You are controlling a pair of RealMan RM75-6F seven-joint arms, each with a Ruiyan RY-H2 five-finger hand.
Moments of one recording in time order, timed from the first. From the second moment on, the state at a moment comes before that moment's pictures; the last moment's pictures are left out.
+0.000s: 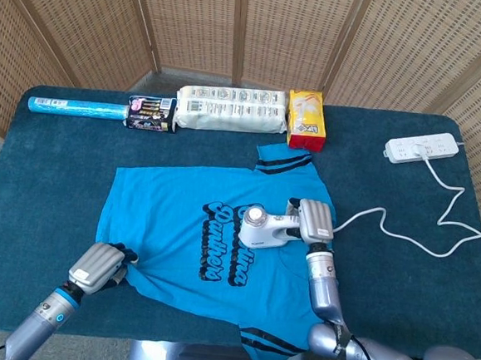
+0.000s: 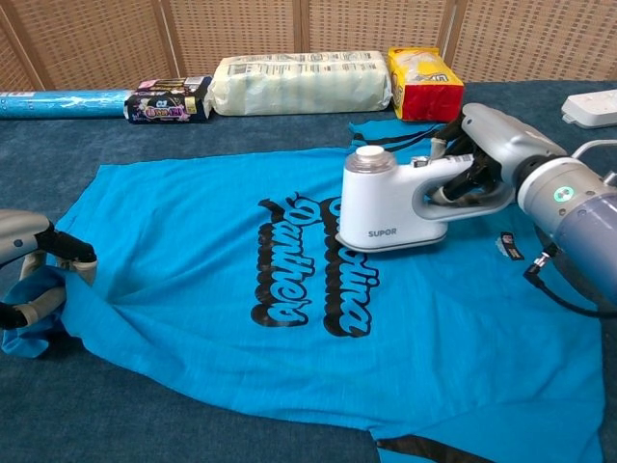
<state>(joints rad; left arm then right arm) -0.38 -1.36 0.09 -1.65 1.53 1.10 0.18 0.61 -1.86 0.33 -1.26 -1.06 1.16 -0.28</state>
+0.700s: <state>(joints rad) -0.37 -1.35 0.10 -1.66 1.54 1.12 0.18 0.61 -1.94 0.31 -1.13 -1.11 1.18 -0.23</state>
